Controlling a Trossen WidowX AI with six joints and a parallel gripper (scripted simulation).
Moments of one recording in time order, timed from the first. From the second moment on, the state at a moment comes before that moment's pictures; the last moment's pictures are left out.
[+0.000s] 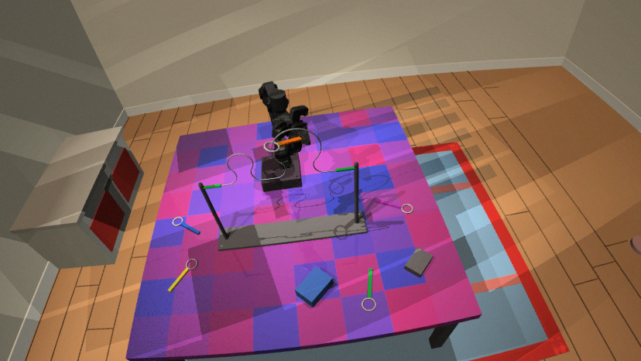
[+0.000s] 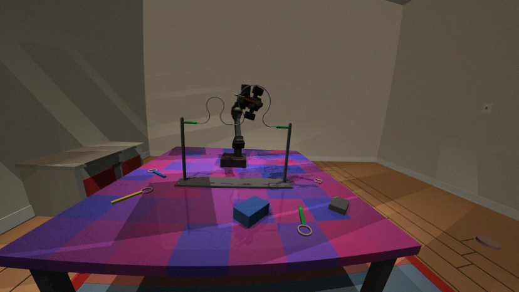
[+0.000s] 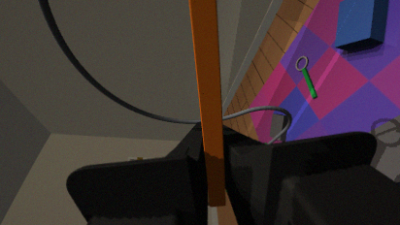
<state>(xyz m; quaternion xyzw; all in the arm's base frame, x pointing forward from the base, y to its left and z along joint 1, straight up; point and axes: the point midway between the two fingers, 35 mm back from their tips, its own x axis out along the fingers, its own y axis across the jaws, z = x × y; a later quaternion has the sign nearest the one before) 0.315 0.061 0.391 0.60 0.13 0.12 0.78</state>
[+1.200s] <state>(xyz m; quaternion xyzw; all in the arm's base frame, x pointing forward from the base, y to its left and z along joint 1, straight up) 0.314 0.055 0.380 0.42 0.18 0.06 0.89</state>
